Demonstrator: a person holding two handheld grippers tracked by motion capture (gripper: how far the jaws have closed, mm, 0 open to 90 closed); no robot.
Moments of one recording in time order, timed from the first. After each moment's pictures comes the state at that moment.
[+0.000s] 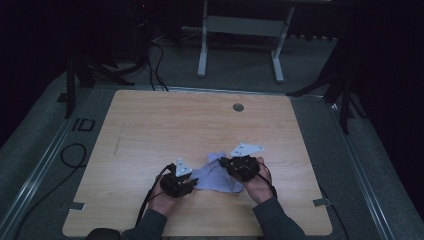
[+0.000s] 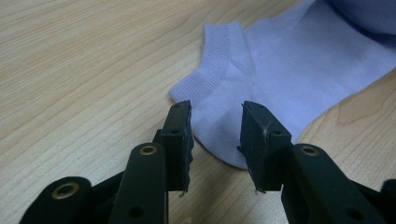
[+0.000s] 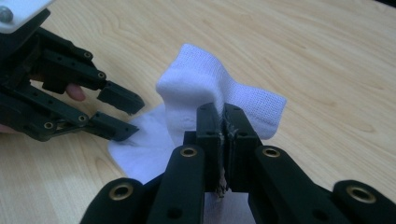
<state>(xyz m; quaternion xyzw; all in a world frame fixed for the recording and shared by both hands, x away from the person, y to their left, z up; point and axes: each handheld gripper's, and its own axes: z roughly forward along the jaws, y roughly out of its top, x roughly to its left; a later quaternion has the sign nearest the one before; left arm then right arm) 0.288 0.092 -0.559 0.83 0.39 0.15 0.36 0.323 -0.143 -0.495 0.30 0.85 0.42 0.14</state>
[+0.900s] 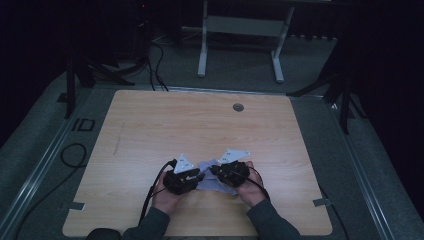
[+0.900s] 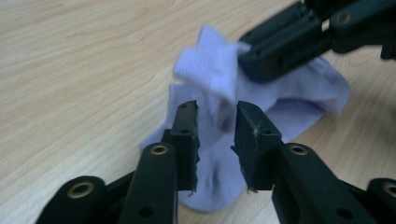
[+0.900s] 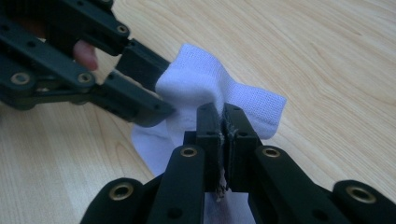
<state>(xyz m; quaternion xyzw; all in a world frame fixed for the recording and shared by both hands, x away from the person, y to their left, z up) 0.289 0.085 -0.534 0.81 0.36 0.13 0.43 0.317 -0.119 -0.513 0.26 0.88 0.39 0.12</state>
